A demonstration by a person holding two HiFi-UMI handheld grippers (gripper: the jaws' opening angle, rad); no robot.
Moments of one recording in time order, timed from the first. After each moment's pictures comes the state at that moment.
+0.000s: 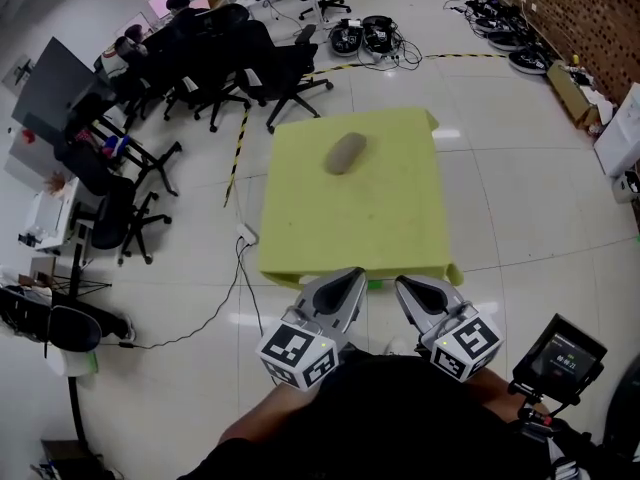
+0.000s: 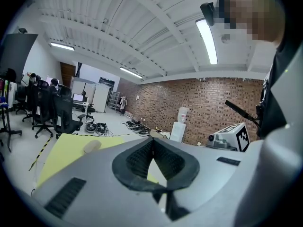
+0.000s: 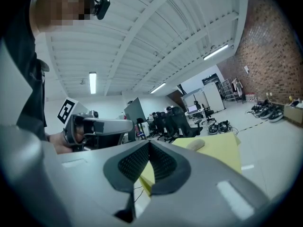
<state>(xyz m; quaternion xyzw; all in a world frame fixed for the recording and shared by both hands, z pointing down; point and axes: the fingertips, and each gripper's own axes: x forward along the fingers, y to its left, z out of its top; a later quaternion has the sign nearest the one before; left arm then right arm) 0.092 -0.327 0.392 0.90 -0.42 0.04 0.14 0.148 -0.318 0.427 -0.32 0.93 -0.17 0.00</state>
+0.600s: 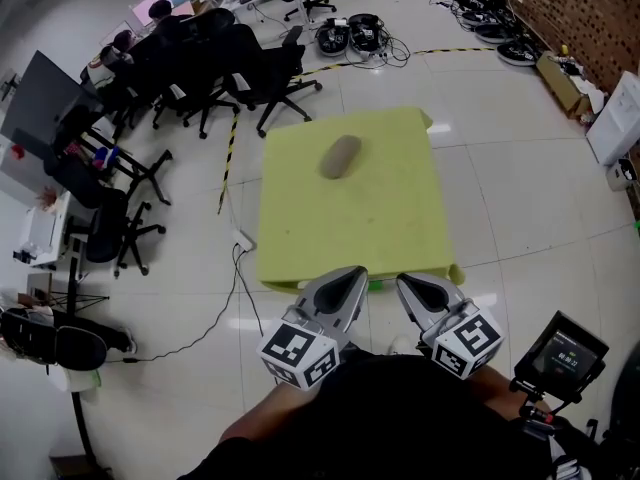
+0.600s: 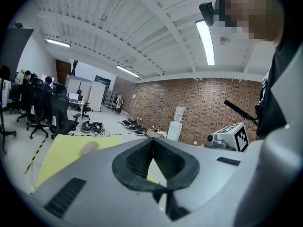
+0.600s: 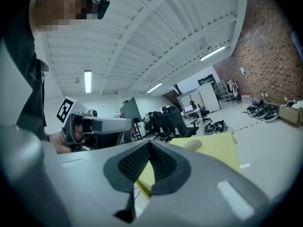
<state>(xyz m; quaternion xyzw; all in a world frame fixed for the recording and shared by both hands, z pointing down) 0.088 -0.348 0.393 0.91 -0.39 0.05 0.14 0.144 -0.337 0.430 -0.35 0.92 -0.17 0.00</state>
